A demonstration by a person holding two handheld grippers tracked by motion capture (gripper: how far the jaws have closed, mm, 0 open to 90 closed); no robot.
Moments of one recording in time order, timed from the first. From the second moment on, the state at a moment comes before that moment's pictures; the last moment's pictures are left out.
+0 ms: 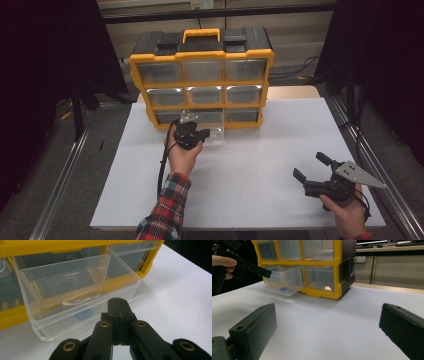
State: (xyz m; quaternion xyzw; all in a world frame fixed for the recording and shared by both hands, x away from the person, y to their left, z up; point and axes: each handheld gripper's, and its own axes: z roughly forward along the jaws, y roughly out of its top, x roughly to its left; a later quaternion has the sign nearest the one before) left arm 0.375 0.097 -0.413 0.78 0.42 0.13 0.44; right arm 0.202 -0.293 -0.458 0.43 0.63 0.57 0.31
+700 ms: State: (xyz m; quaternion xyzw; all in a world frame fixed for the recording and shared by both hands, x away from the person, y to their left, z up) left arm 0.382 0.091 -0.412 0.77 0.43 0.14 0.45; right arm 0.202 -0.293 -0.458 0.43 0.63 0.57 0.30
